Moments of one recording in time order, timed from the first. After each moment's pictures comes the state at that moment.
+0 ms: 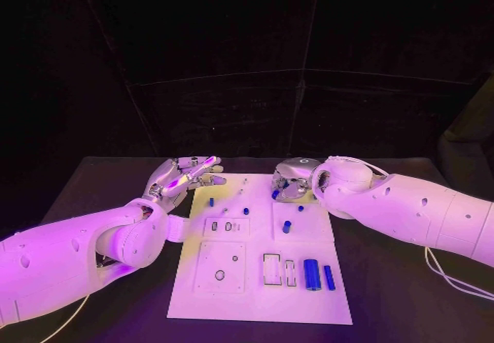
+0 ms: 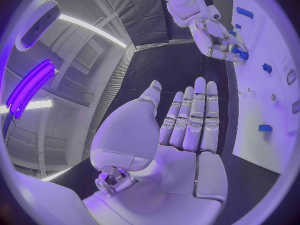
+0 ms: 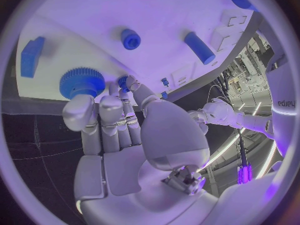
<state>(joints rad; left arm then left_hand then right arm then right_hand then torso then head) 1.20 -0.90 -0.10 1.61 0.02 -0.32 0.58 1.27 0.04 0.02 0.09 0.06 0.92 0.23 0.11 0.07 1.01 0.17 0.19 0.08 1.12 0.12 0.22 0.18 0.18 0.91 0.23 0.29 0.10 1.25 -0.60 0.00 1.25 -1.65 -0.07 -0.06 1.25 0.06 0.19 -0.27 0.16 1.03 0.15 0.07 0.07 1.16 0.09 0.07 0.07 1.47 -0.01 1.07 0.82 0.12 1.35 0.10 1.25 0.98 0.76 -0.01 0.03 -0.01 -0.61</state>
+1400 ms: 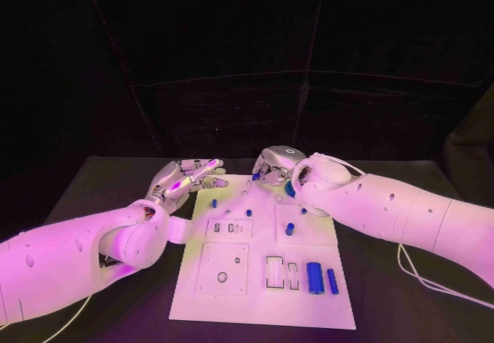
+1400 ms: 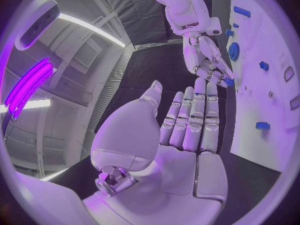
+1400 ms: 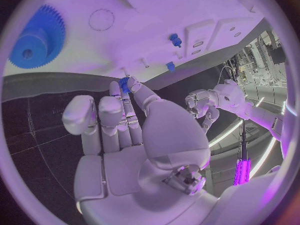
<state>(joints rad) 1.21 -0.90 -0.10 1.60 0.02 -0.31 0.57 1.28 0.05 0.02 0.08 0.06 0.92 0.23 0.11 0.07 1.01 0.17 0.18 0.08 1.12 0.12 0.21 0.18 0.18 0.91 0.24 0.28 0.09 1.26 -0.43 0.00 1.11 -1.58 -0.30 -0.09 1.24 0.08 0.27 -0.24 0.11 1.07 0.16 0.07 0.07 1.22 0.08 0.07 0.07 1.47 -0.01 1.10 0.83 0.12 1.33 0.10 1.28 1.01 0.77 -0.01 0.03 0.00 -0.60</state>
